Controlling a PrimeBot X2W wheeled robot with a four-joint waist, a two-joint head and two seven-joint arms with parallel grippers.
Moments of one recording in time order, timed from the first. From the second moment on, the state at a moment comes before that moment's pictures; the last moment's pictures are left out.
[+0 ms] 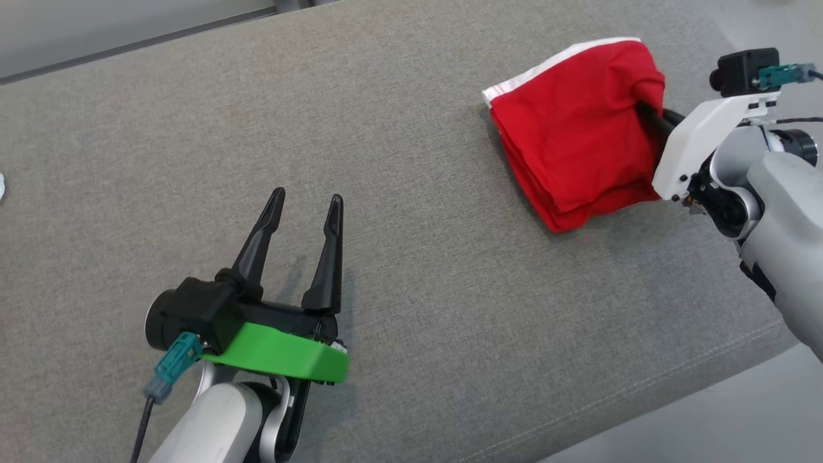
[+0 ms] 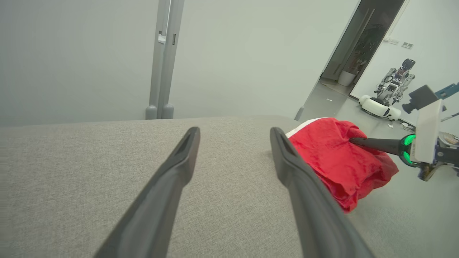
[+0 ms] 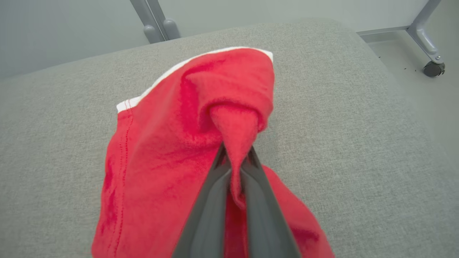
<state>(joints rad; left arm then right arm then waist) -0.28 0.27 -0.55 -0.10 -0.55 0.20 -0.20 -0.98 -0.44 0.77 0.87 0.99 0.13 0.08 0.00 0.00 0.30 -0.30</state>
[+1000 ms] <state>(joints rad) -0.34 0.31 -0.57 -0.17 -0.52 0.22 -0.14 -1.25 -0.57 0.86 1.25 0.81 0.13 -0.11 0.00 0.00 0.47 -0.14</state>
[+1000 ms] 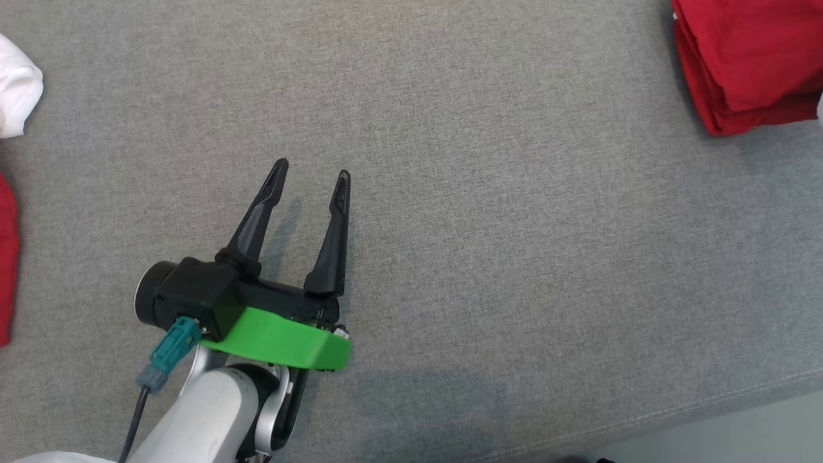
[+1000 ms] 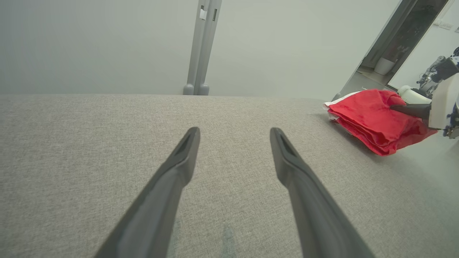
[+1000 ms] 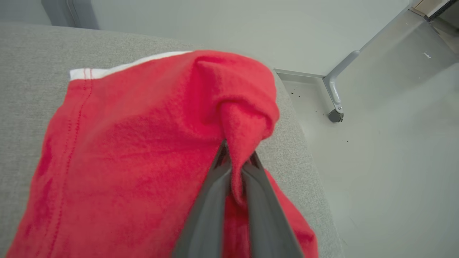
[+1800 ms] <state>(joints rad) -0.34 0.32 -0.57 -0.18 -0.52 0.24 -0.14 -1.22 -0.57 0.79 1.29 0.66 0.13 -0.21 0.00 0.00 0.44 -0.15</state>
